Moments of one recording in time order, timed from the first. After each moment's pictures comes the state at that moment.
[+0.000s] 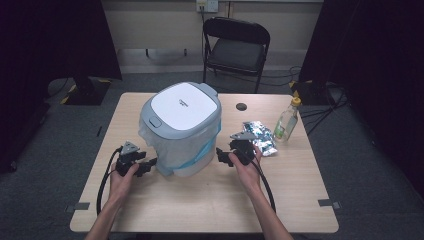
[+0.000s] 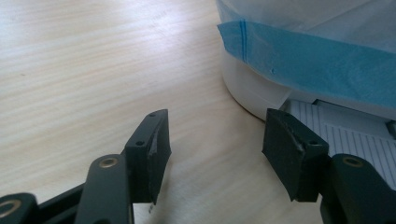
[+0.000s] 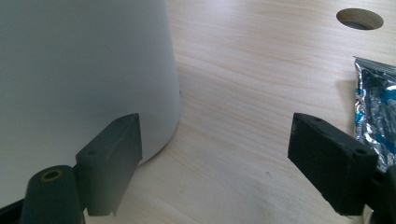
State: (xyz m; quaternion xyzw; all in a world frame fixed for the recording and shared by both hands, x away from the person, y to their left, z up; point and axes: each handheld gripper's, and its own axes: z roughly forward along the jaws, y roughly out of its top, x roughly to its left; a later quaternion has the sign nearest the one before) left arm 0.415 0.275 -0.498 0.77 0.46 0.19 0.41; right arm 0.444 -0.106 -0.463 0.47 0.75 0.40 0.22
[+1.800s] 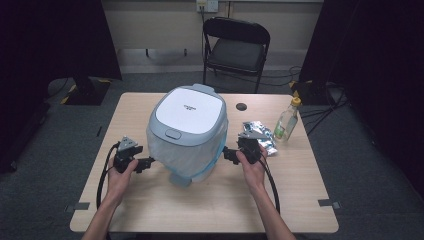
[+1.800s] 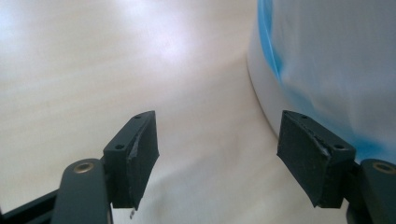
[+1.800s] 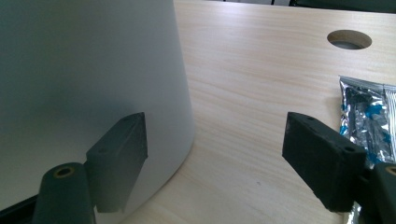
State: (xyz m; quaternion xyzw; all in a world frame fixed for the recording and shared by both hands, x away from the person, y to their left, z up) left arm 0.425 0.273 -0.470 0.75 0.46 0.21 0.43; right arm 0.440 -0.124 -0.451 0.47 0.73 0.45 0.21
